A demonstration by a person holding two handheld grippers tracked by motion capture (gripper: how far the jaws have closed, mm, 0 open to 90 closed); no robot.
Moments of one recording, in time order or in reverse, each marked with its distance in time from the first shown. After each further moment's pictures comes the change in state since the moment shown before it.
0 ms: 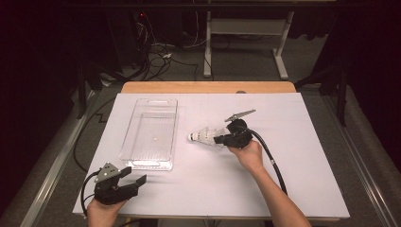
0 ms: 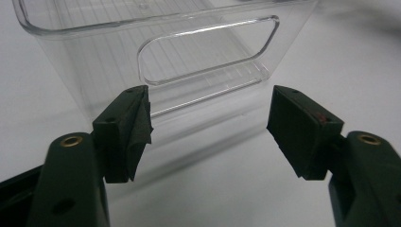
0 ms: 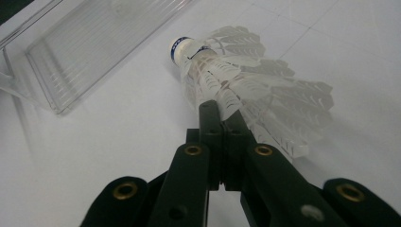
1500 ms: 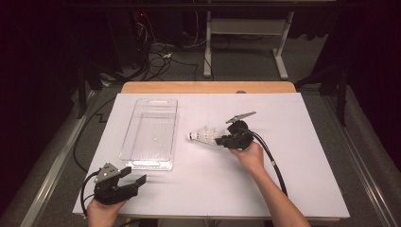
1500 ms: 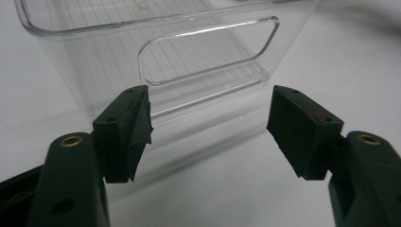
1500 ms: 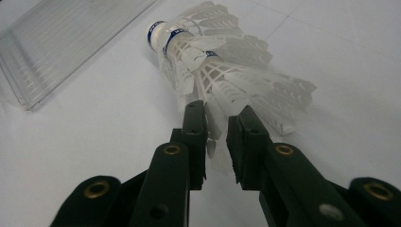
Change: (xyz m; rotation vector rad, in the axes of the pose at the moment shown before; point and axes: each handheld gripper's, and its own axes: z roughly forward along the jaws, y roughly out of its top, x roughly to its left) left arm 0.000 0.000 0.000 -0.002 0.001 0.000; right arm -0.003 -0.006 0.002 0.009 -0.068 0.008
